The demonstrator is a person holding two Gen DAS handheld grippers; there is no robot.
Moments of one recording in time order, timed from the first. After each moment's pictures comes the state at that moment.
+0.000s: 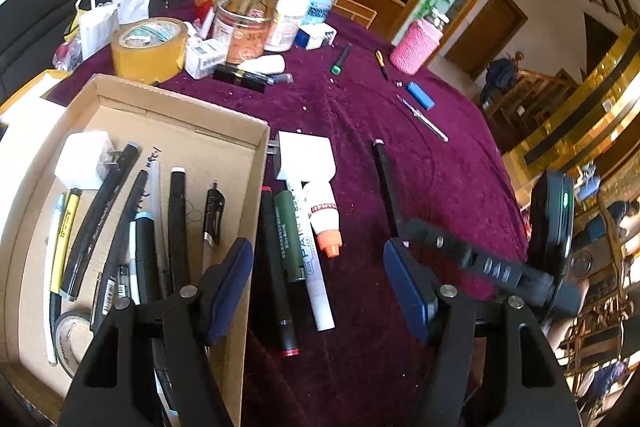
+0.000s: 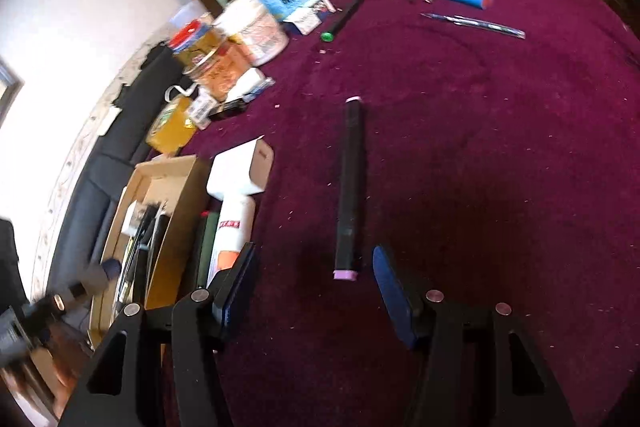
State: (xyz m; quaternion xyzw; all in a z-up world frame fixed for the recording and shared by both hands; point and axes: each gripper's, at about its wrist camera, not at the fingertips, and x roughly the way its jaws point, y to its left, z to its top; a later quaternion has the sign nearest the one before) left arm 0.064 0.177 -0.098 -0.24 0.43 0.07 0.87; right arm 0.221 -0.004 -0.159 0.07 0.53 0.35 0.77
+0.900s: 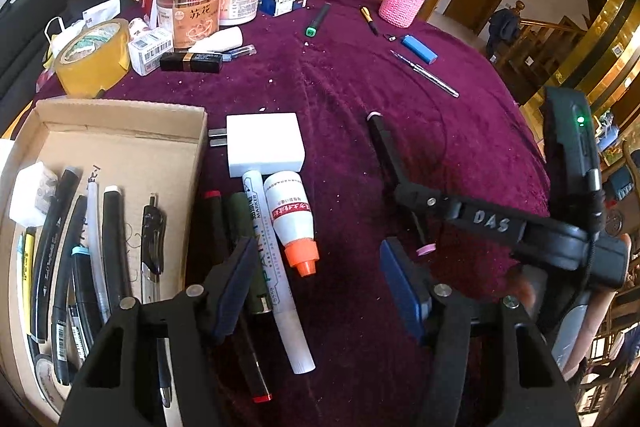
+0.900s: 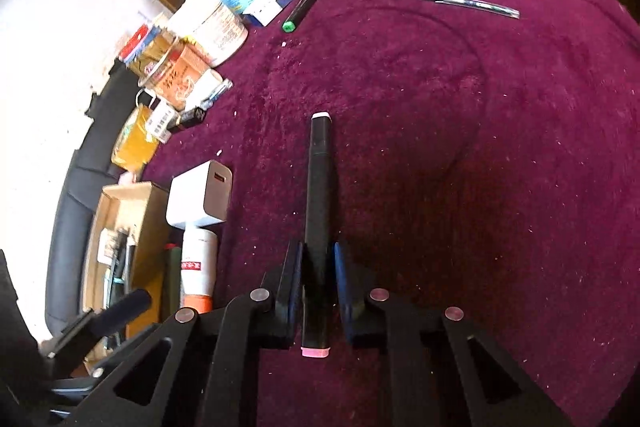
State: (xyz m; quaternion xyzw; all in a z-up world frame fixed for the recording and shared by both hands) left arm 0.123 0.143 -0.132 -0.18 0.48 0.07 0.86; right arm 0.253 0.004 -0.179 0.08 0.56 0.31 0.76
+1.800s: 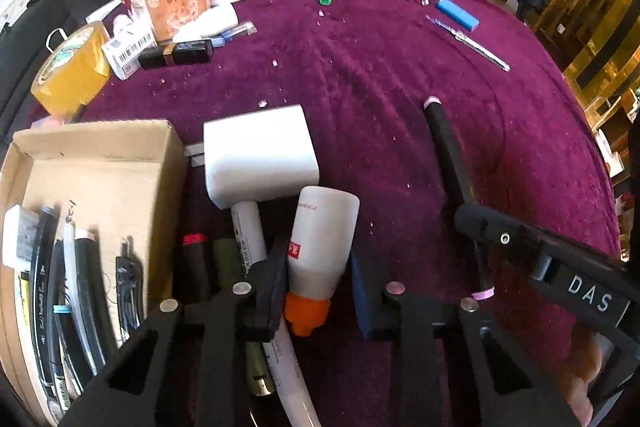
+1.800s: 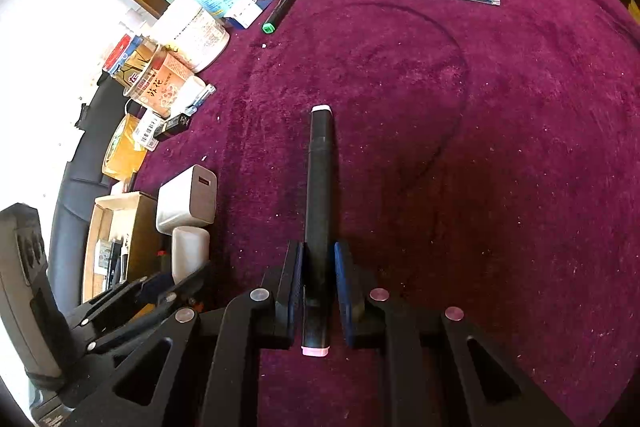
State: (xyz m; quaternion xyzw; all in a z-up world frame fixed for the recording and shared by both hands) left arm 0.181 0.143 -0.171 -0.13 0.53 0.11 0.83; right arm 0.256 0.001 -0.183 0.09 0.57 0.29 0.76
